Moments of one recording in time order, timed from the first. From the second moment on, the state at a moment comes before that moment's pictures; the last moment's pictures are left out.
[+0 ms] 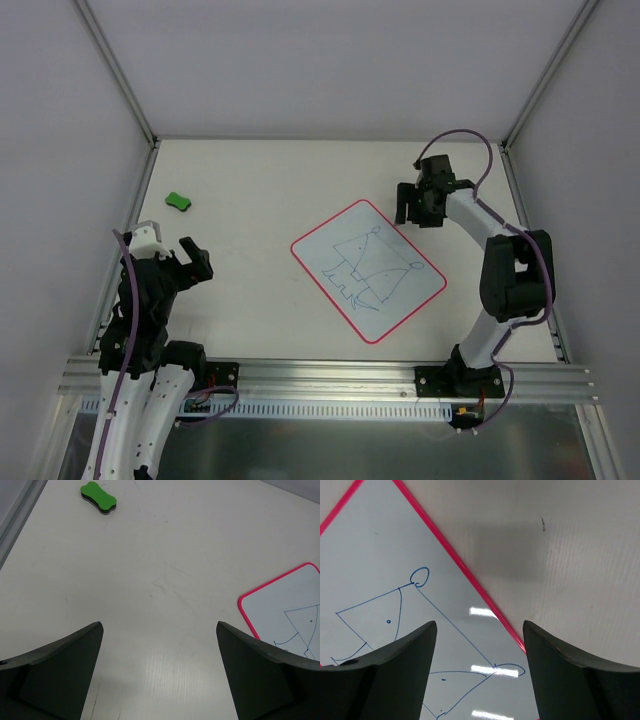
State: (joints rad) left arm -0.11 0.34 0.68 -0.70 -0.19 -0.33; right arm 0.22 1.71 1.26 -0.56 -0.05 0.22
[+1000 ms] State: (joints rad) left arm -0.11 0.57 0.68 -0.70 -0.13 -0.36; right arm 0.21 1.90 1.24 -0.49 -0.24 0.22
